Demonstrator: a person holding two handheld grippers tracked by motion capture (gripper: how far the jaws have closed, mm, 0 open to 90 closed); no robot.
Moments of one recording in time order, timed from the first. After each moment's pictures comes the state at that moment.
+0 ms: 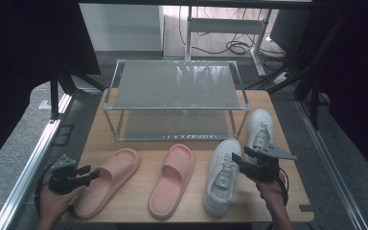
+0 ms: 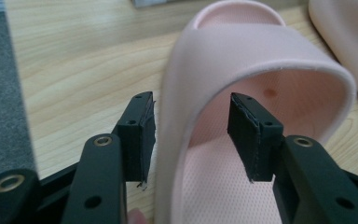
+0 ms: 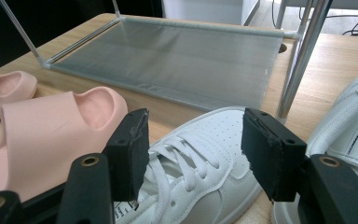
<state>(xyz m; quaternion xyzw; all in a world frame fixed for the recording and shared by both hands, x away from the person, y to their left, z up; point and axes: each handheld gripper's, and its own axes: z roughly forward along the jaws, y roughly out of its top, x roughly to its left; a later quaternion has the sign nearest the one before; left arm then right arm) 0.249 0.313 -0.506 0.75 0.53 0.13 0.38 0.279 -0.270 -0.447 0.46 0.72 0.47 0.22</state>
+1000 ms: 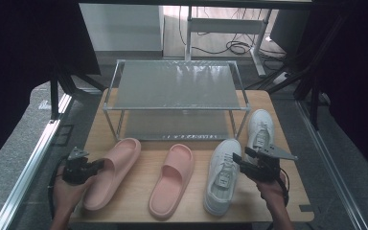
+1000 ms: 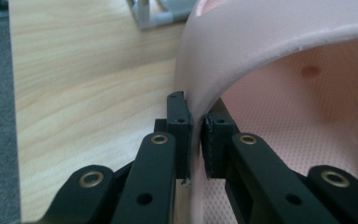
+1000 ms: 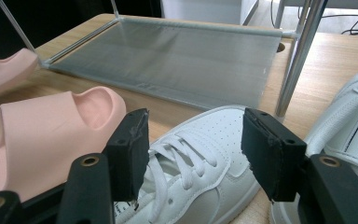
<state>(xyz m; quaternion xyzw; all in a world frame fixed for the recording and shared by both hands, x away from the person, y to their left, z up) 0.273 0.281 -0.493 0.74 0.55 0.16 0.35 0.279 -0.272 -0.447 0.46 0.72 0.47 0.22</state>
